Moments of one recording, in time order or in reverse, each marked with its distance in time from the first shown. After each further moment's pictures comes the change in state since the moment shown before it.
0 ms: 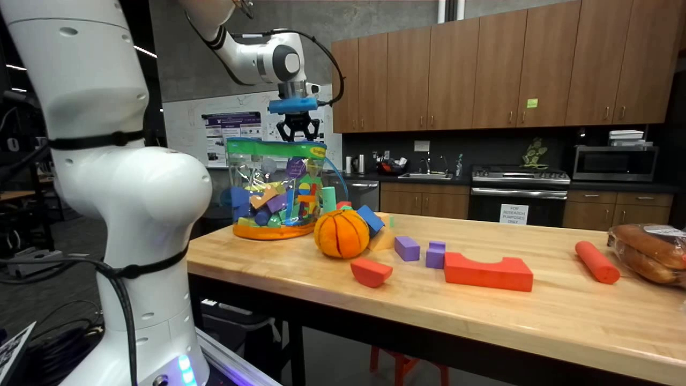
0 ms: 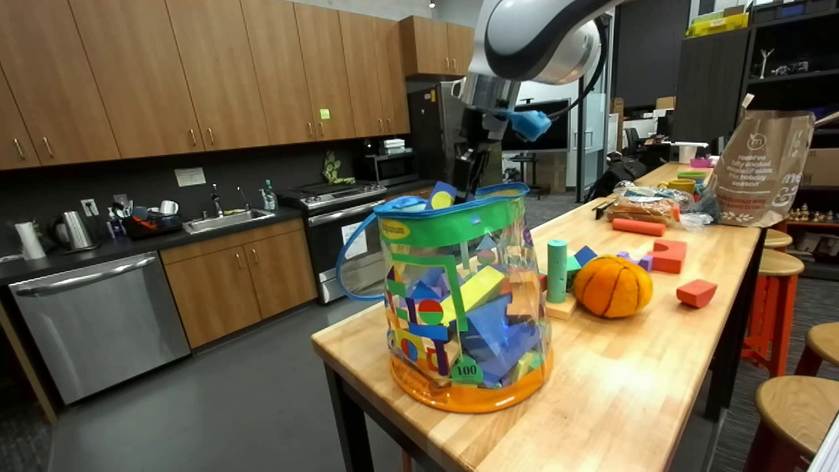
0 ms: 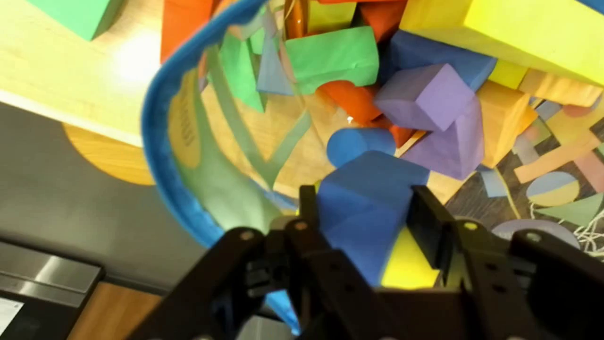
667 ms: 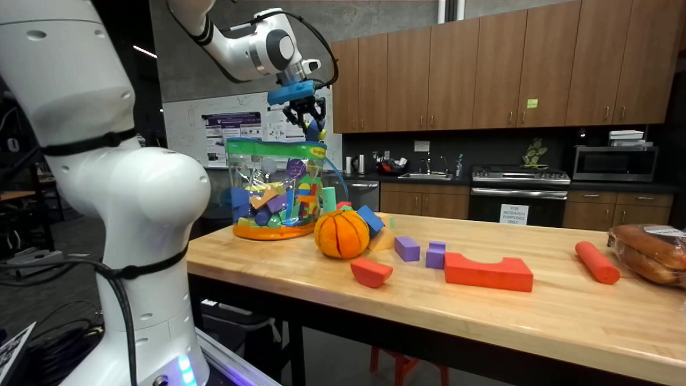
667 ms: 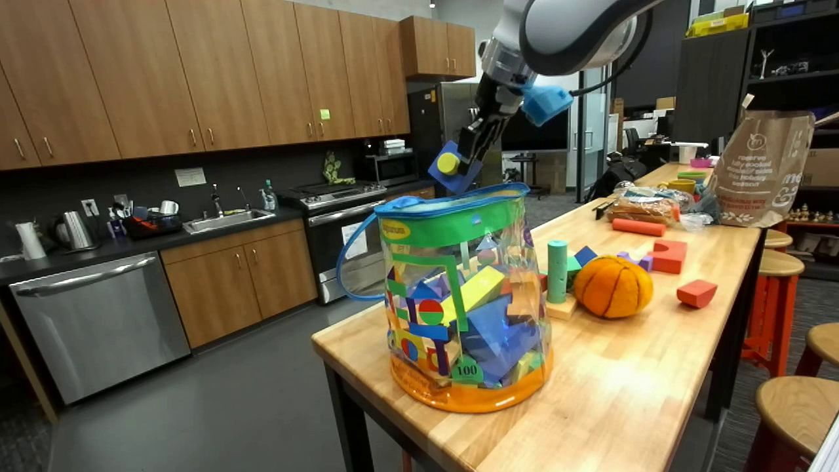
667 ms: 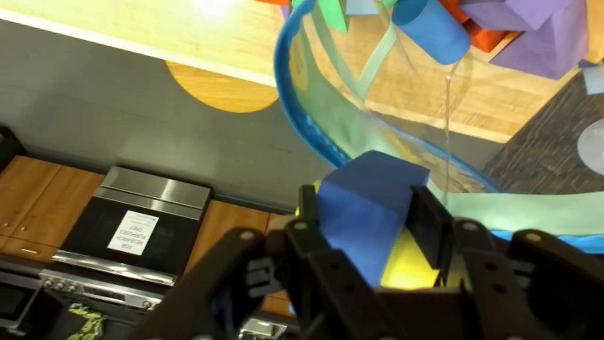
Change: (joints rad) arm -0.032 -0.136 -0.007 -0.105 -0.153 0.225 0.228
